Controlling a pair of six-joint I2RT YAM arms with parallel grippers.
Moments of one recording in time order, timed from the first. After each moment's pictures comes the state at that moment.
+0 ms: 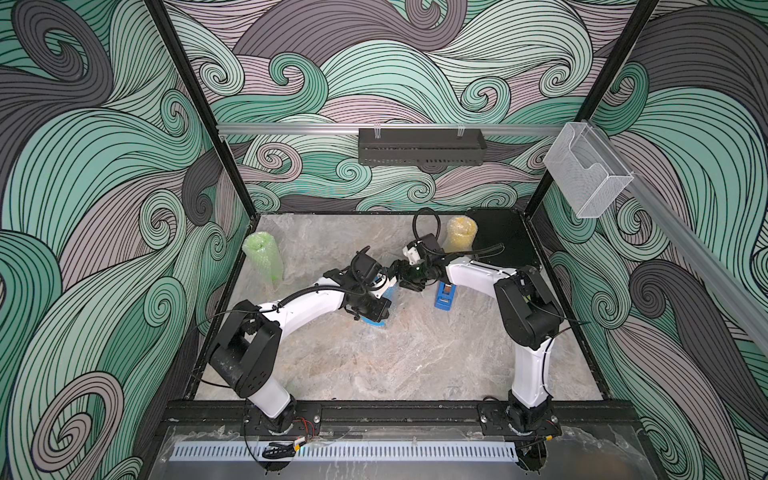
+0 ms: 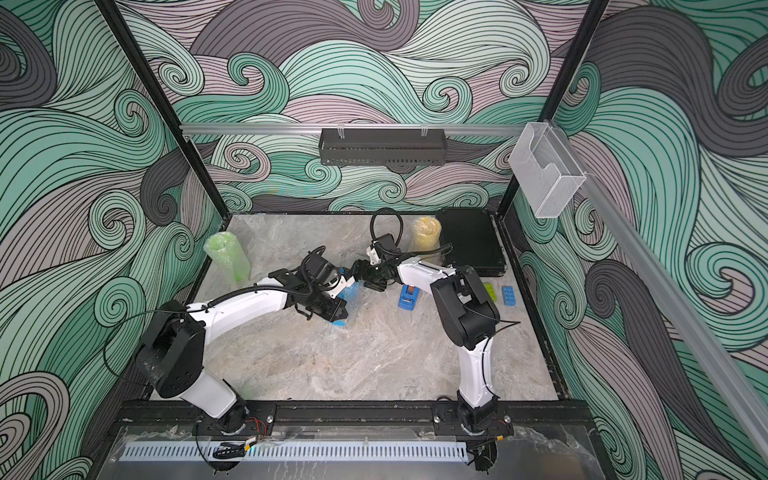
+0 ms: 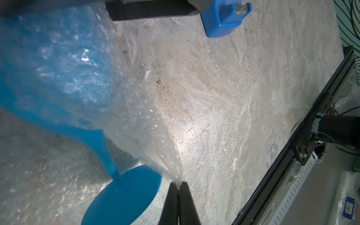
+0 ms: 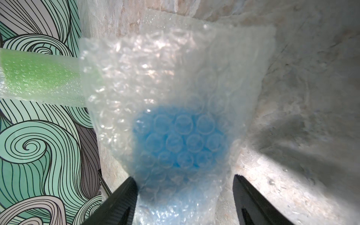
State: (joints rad) left arm -0.64 1.58 1.06 -0.62 0.37 -0.12; right arm 0.53 2.00 1.32 -0.26 -0.49 0.70
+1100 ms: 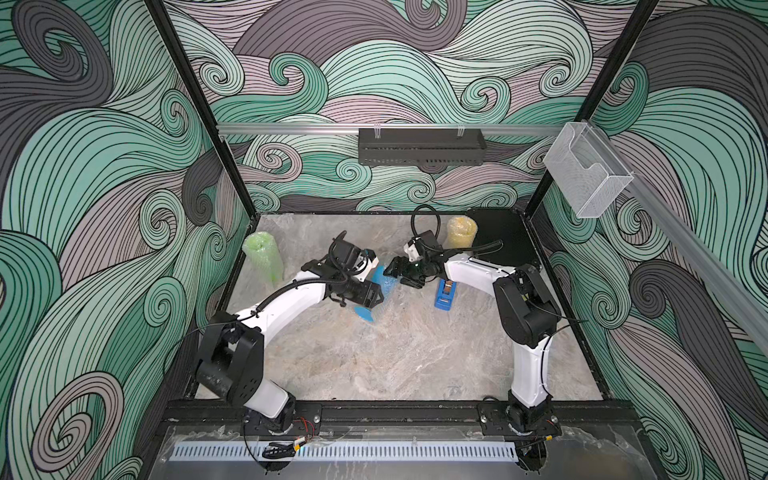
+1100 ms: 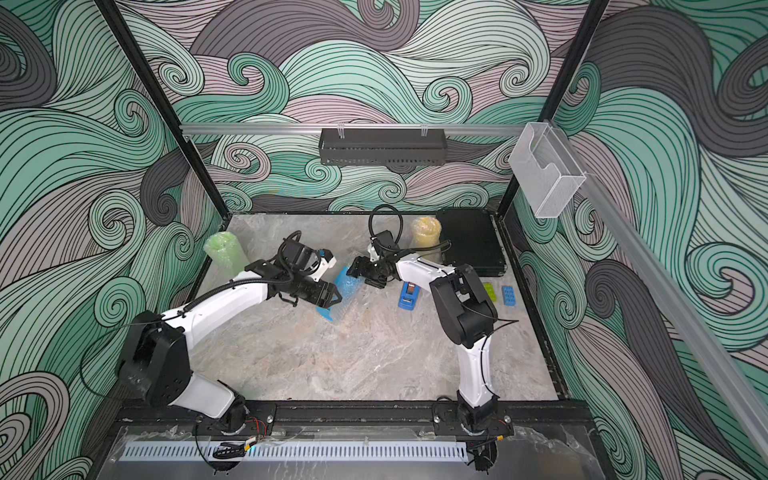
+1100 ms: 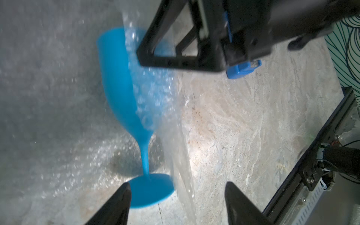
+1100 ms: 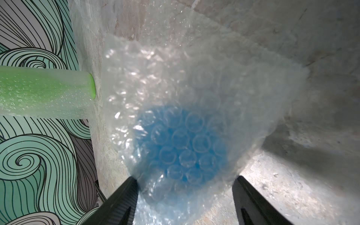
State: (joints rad) left arm -0.48 1.57 1.18 -0.65 0.35 -0.07; right arm 0.53 2.02 1.38 -0.31 -0.44 0.72
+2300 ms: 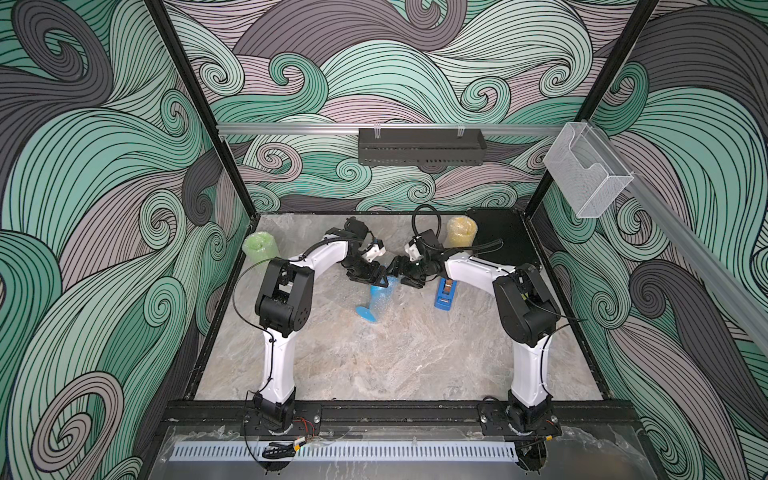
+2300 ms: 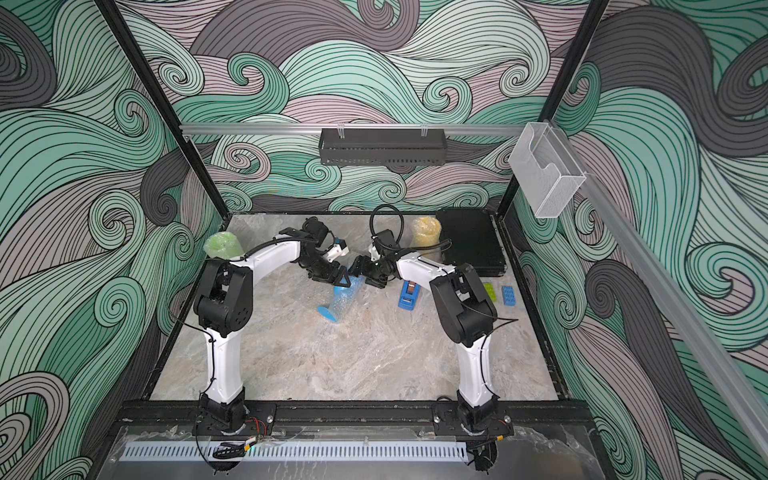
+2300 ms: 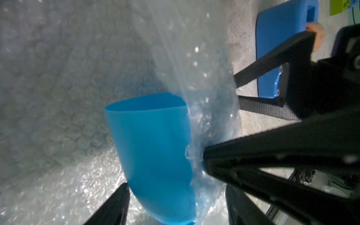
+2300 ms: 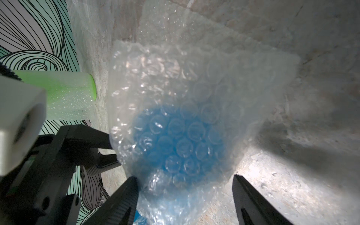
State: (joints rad) left arm -0.39 2.09 1.63 -0.91 0.51 0.07; right arm 0.51 2.03 1.39 -0.33 -0.46 0.73
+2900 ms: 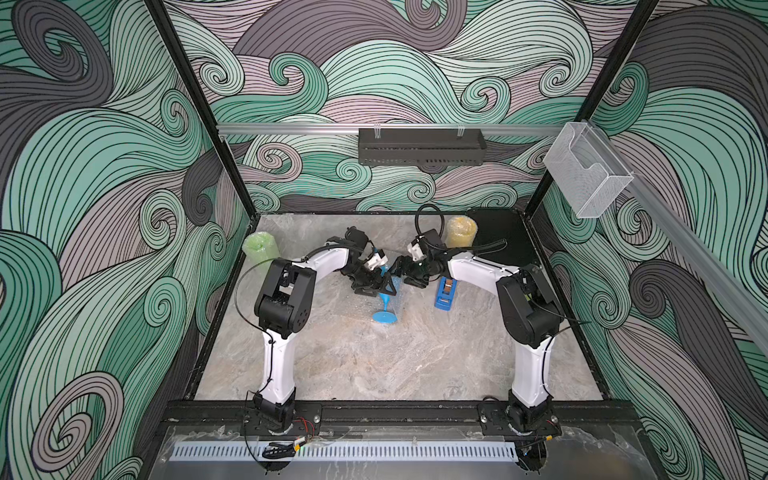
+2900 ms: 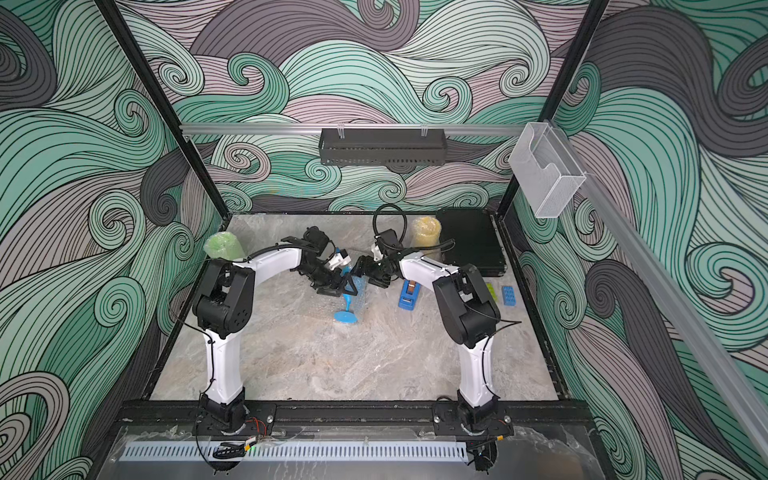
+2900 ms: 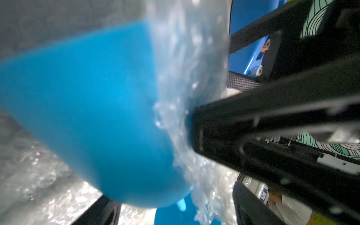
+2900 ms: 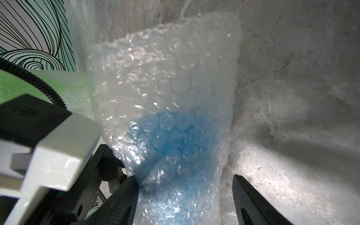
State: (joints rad) left arm -0.40 2.05 1.49 -0.83 0.71 -0.09; right arm 0.50 2.00 1.36 -0.34 -0.45 0.69
